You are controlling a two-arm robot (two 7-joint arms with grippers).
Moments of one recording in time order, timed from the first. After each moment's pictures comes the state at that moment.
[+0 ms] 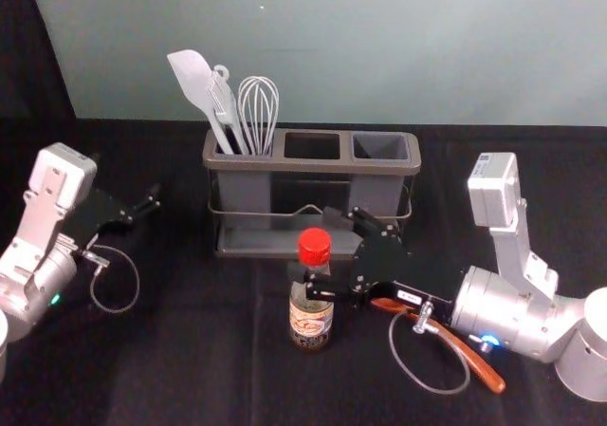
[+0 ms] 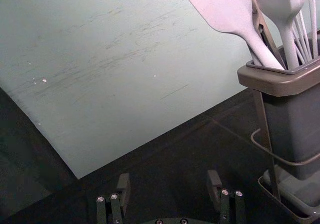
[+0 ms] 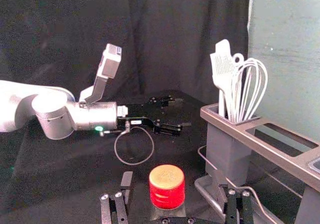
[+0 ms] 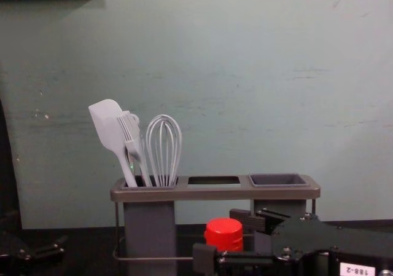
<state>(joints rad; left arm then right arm) -0.20 0.60 0.45 -1.41 -0.25 -0.12 0.03 0.22 0.54 -0.53 -1.63 0.51 -0.01 0.61</state>
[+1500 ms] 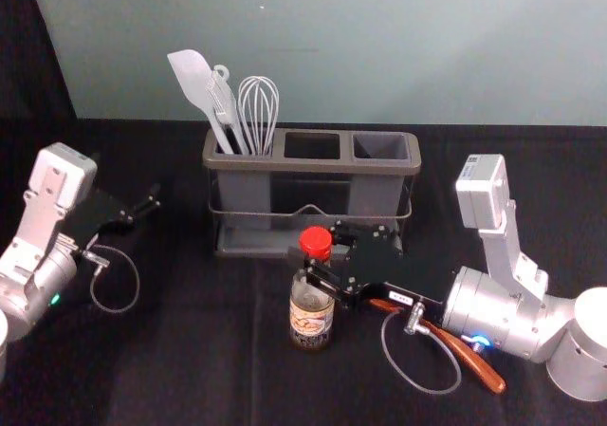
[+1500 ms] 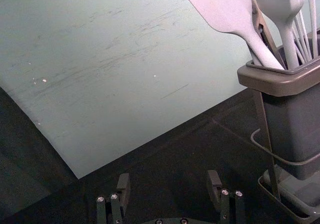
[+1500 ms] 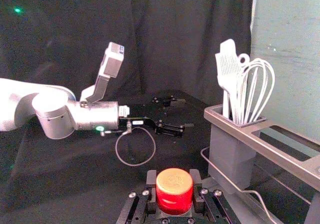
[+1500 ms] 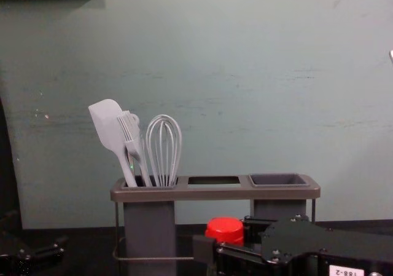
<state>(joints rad) -0.20 0.60 0.45 -1.41 -0.25 -0.12 0.03 0.23 0.53 -0.55 -1.62 0.49 -0.01 0.61</state>
